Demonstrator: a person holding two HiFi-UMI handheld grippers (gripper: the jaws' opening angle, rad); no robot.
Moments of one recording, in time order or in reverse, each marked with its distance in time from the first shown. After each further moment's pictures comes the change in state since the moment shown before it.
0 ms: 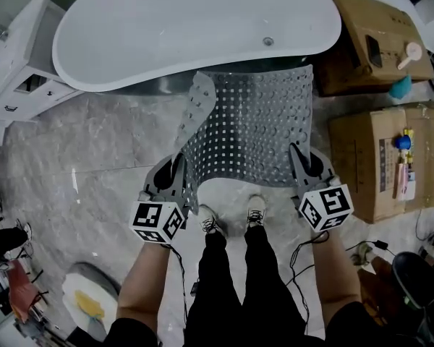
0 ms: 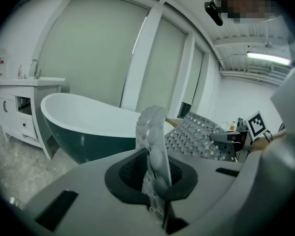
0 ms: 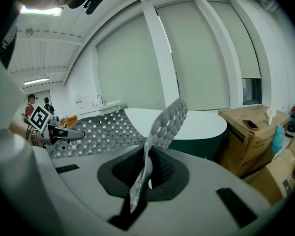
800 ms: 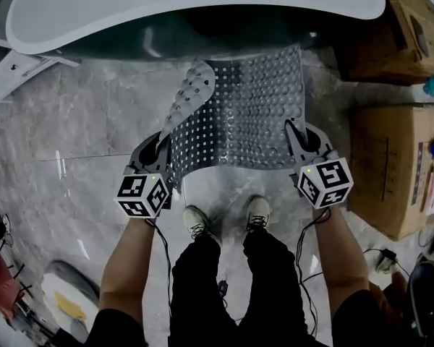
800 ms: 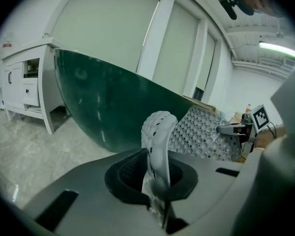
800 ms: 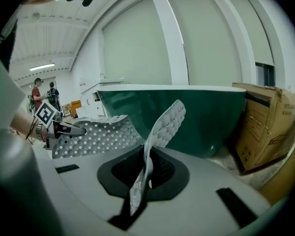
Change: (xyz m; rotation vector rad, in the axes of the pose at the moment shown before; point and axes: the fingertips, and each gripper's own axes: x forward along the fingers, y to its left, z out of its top) left arm 0.123 0.140 -0.236 -0.048 0.099 0.071; right arm 0.169 -0.029 -0.219 -0.077 0.104 0.056
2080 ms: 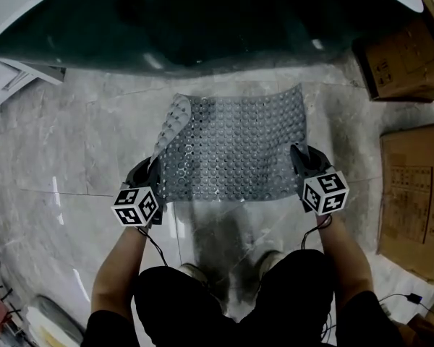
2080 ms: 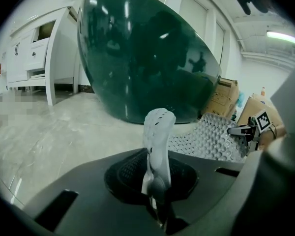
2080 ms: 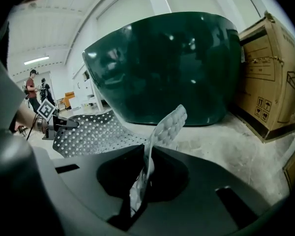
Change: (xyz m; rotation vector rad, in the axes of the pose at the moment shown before) left arm 0.164 0.149 -0.223 -0.025 0.043 0.080; right arm 0.172 -0.085 -0.256 0.032 0.058 -0.021
